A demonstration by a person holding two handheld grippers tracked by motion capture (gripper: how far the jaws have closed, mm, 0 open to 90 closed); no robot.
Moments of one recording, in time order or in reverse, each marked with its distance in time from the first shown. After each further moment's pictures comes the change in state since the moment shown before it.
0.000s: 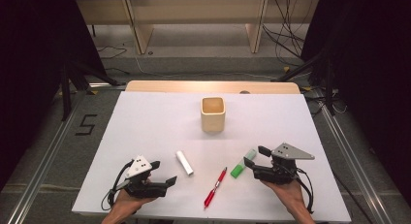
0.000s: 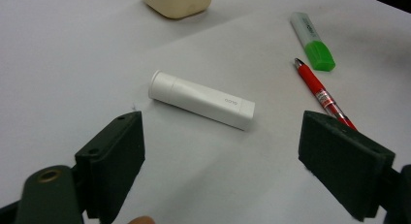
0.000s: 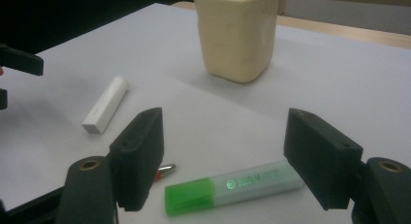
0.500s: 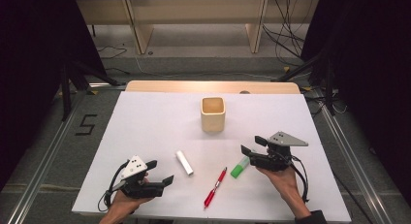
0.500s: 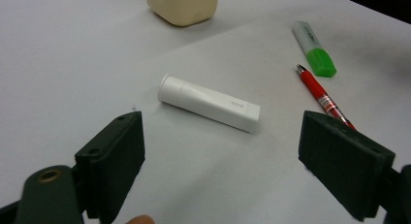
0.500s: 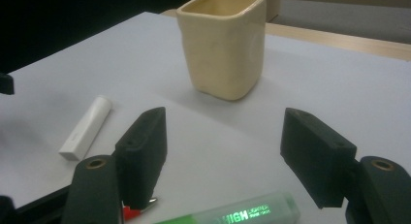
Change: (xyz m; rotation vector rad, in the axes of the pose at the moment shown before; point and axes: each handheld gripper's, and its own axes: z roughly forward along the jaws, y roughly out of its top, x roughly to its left) left arm 0.005 -0.003 -0.006 -0.039 0.003 -0.011; right arm -0.012 0.019 0.023 -0.006 -0.012 0.023
